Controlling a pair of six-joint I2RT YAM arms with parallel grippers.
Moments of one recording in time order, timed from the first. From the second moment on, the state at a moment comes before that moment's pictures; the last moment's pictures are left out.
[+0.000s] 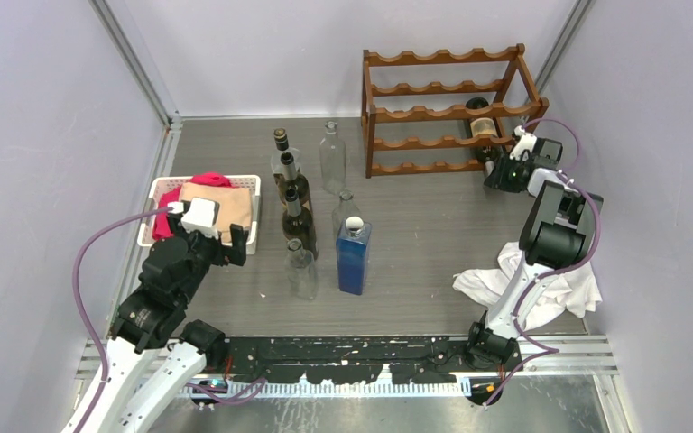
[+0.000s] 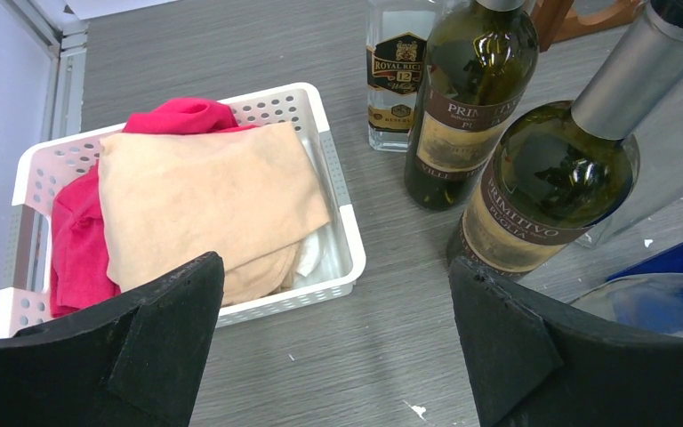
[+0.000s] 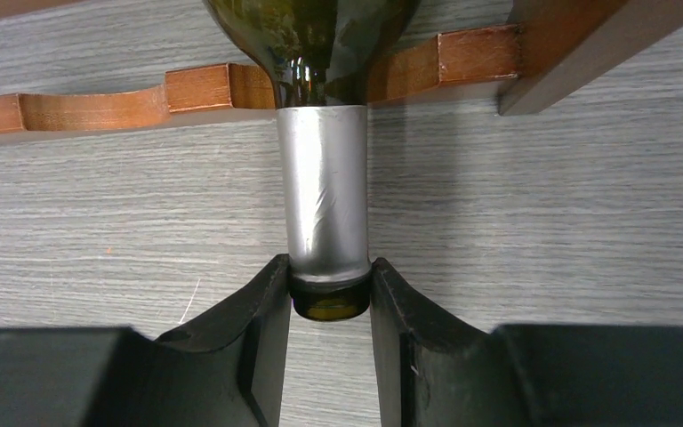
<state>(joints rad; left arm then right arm) -0.44 0.42 0.70 -0.53 -0.24 0.00 -0.40 1.99 1.31 -0.16 -0.43 -0.14</state>
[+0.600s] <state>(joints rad) -0.43 0.43 0.70 -0.53 -0.22 0.00 -0.38 2.02 1.34 -0.15 -0.41 -0.14</state>
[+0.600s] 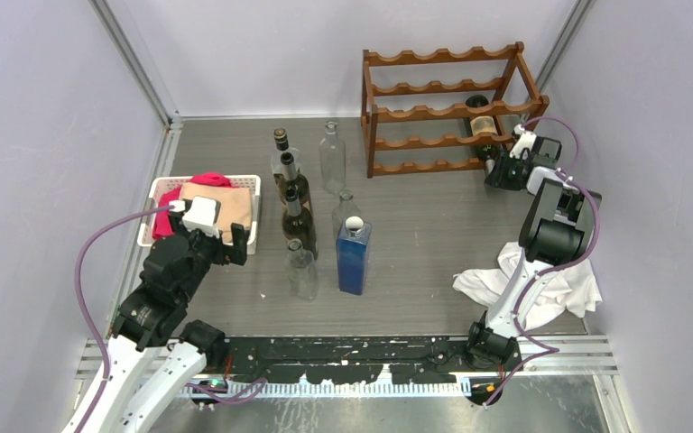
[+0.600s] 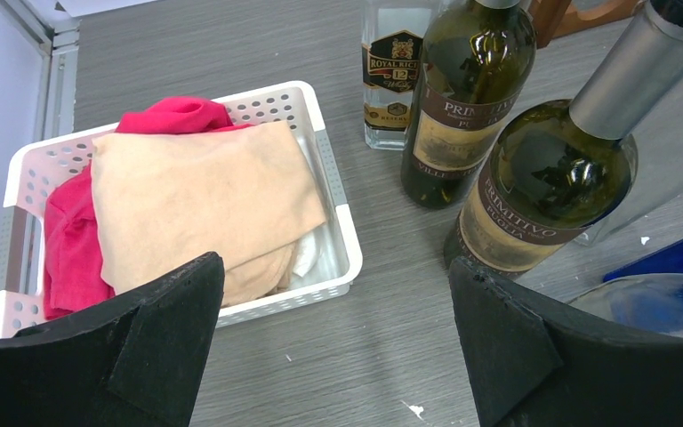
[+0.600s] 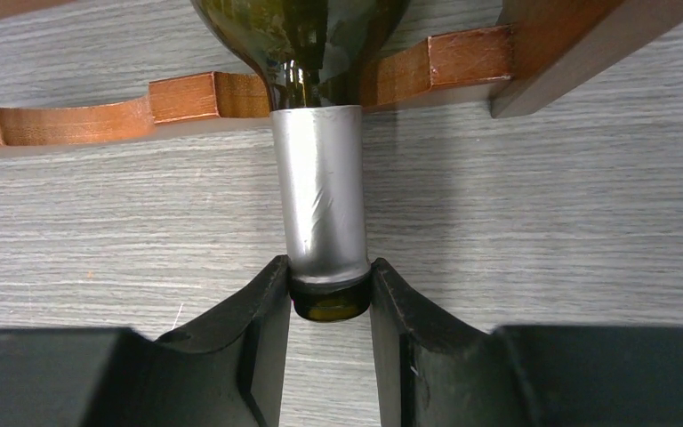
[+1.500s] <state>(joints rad) -0.42 0.44 0.70 -0.53 -0.21 0.00 -0.37 2.04 1.34 -0.14 -0.37 -0.21</state>
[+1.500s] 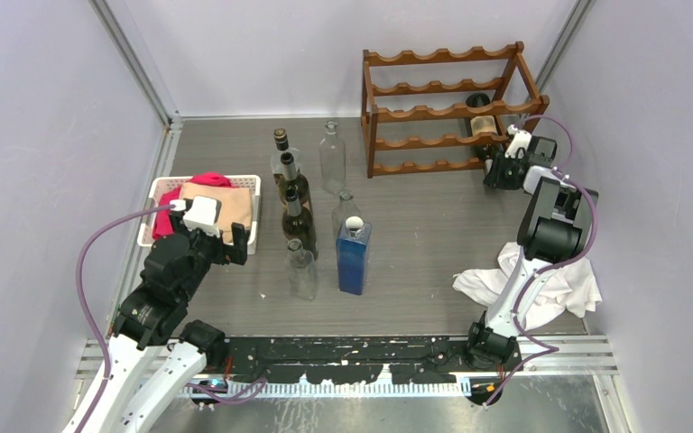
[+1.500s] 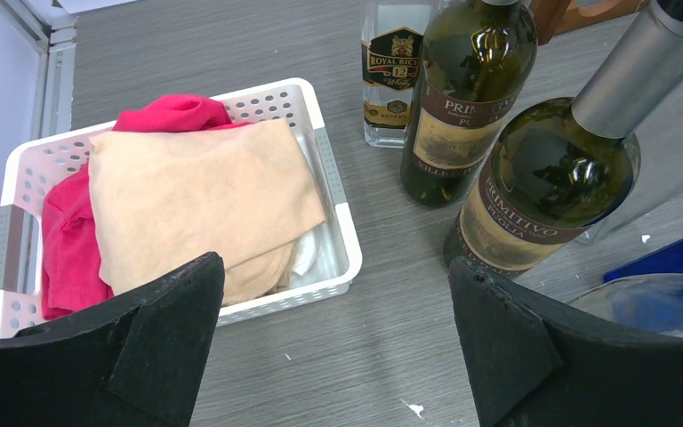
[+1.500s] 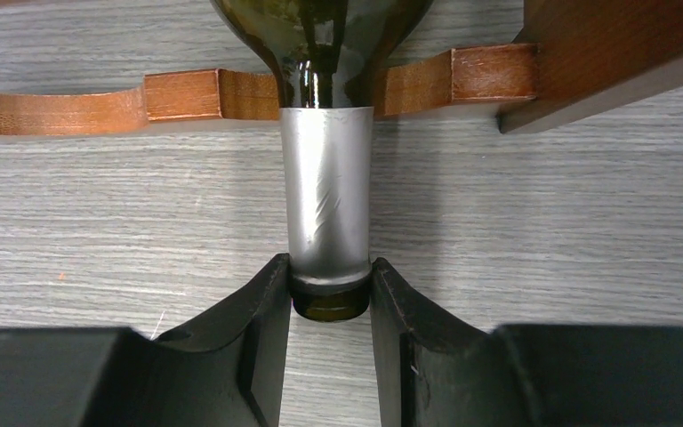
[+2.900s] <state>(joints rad) -0.41 0.42 0.70 -0.53 -0.19 0.00 -0.50 1.61 1.29 -0.57 -0.60 -0.42</state>
